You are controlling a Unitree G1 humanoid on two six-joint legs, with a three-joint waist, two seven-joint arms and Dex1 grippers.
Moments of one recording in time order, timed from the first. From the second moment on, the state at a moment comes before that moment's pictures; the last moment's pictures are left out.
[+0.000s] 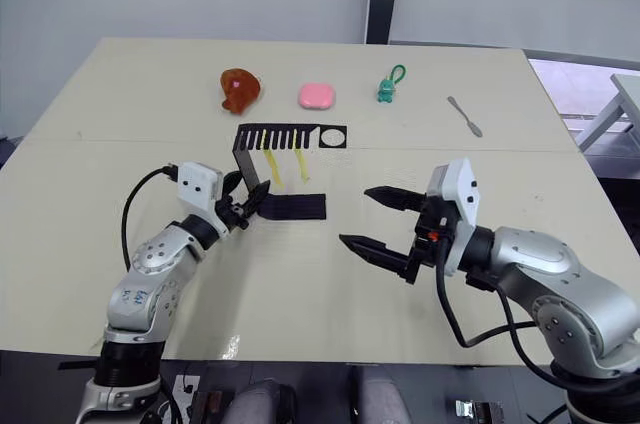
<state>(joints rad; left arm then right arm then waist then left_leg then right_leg) -0.28 0.27 0.06 -0.23 -0.21 0.43 -0.25 -0.23 -0.72 -0.13 -0.62 0.90 0.70 0.70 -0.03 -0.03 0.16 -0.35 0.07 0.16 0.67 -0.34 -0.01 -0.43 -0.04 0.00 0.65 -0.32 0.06</state>
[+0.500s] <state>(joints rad) -0.29 0.24 0.06 -0.22 -0.19 0.39 -0.23 -0.23 -0.70 -0.12 -0.62 0.87 0.70 0.70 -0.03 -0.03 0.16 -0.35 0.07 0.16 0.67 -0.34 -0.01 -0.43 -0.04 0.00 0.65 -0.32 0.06</state>
